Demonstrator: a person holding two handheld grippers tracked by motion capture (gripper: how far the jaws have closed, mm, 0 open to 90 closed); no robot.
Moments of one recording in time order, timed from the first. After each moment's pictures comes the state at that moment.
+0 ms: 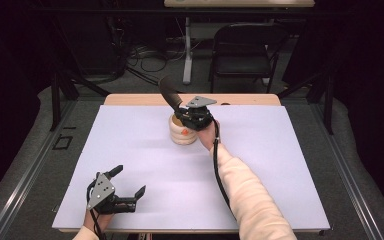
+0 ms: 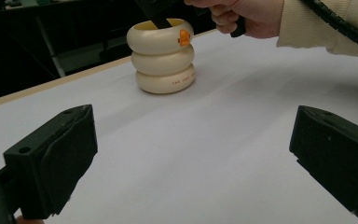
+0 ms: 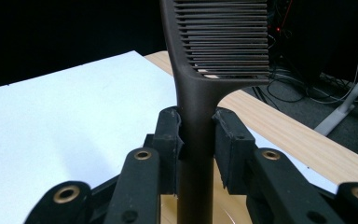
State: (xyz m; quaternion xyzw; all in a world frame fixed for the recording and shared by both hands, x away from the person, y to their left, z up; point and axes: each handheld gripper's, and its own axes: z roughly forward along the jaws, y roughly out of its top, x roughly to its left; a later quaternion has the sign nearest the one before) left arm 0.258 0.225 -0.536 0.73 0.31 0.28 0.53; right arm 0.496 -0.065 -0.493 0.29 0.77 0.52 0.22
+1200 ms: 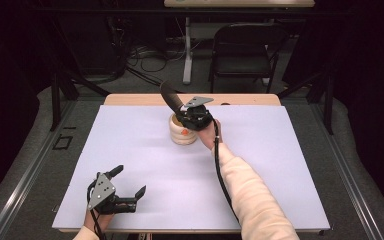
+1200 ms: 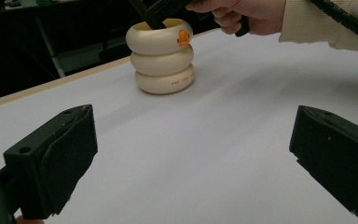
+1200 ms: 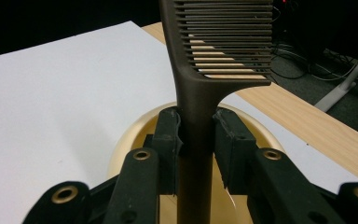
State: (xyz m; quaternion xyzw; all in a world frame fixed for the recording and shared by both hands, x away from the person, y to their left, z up) left arm 0.257 0.224 -0.536 0.74 0.31 0.28 0.53; right arm 0.498 -0.063 -0.493 0.30 0.80 0.47 0.20
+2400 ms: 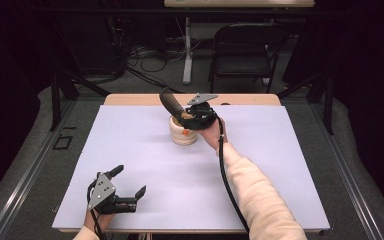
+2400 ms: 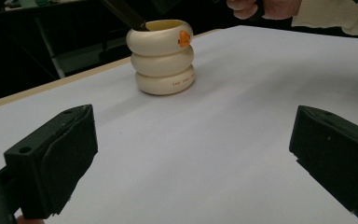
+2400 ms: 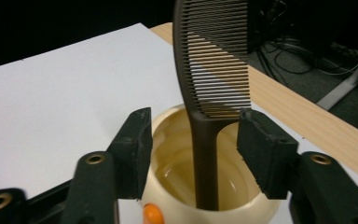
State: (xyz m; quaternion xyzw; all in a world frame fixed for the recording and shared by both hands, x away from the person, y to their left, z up) left arm 0.257 0.224 -0.536 0.74 0.31 0.28 0.53; right arm 0.485 -0.074 -0.470 0.30 0.81 0.47 0.18
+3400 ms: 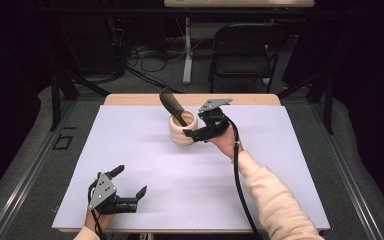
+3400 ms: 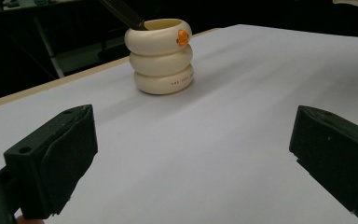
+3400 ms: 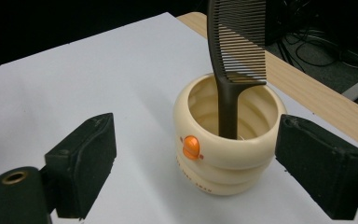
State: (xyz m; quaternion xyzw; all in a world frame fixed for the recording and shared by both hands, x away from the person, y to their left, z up) left arm 0.257 0.223 -0.536 0.74 0.31 0.28 0.53; right arm 0.444 -0.107 -0.450 0.28 0.83 0.47 0.15
